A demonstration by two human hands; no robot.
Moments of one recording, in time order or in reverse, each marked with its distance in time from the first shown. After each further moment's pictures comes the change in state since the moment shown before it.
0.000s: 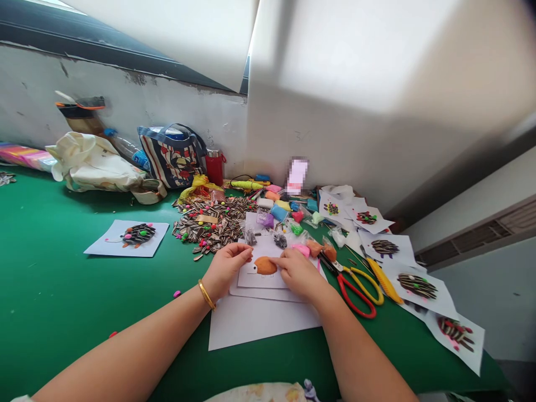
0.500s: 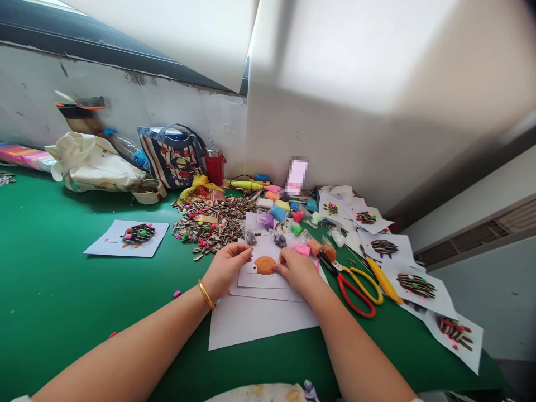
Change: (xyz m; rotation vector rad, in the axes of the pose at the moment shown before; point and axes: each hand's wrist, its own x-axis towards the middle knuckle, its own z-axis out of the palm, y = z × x) left_hand -0.001 0.001 0.001 0.011 -0.002 -0.005; right_hand 0.009 -0.005 0.001 -0.034 -0.027 0.361
